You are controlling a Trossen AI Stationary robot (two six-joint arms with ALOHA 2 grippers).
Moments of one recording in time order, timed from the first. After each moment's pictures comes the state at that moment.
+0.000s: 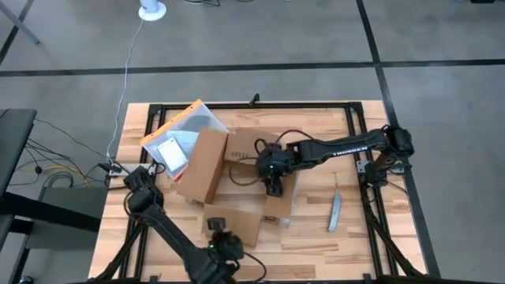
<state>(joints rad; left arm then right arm) -0.76 2.28 2.09 -1.55 -0.64 -0.86 0.06 1.72 1.37 -0.63 0.10 0.02</state>
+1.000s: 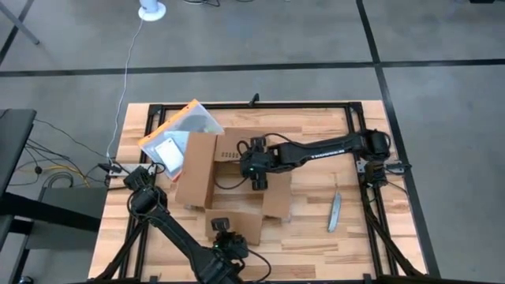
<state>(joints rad) -0.74 2.30 2.09 -1.47 -0.62 -0.90 0.04 1.96 1.60 -0.68 0.38 -0.19</state>
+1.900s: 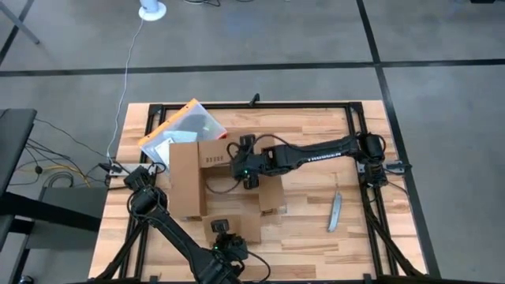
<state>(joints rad) -0.75 2.30 2.09 -1.46 -0.62 -0.93 0.08 2.01 1.75 -0.63 0.49 -0.34</state>
